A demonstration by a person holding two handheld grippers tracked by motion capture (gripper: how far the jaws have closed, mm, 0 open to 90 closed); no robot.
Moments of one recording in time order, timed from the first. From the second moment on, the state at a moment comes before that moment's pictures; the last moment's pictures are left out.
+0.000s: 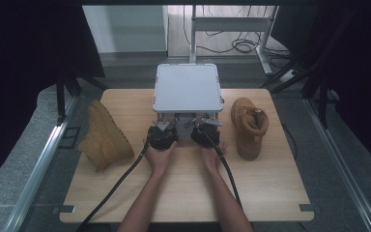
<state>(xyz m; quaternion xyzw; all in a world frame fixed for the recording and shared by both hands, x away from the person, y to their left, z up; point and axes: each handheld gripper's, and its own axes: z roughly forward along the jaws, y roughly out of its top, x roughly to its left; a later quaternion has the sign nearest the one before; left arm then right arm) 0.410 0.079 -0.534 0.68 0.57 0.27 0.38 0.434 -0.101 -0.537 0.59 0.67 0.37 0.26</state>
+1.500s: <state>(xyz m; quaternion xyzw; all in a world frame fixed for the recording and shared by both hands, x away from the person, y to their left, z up) 0.399 0.111 -0.527 0.69 0.56 0.23 0.41 0.420 -0.138 -0.533 0.57 0.67 0.40 0.26</state>
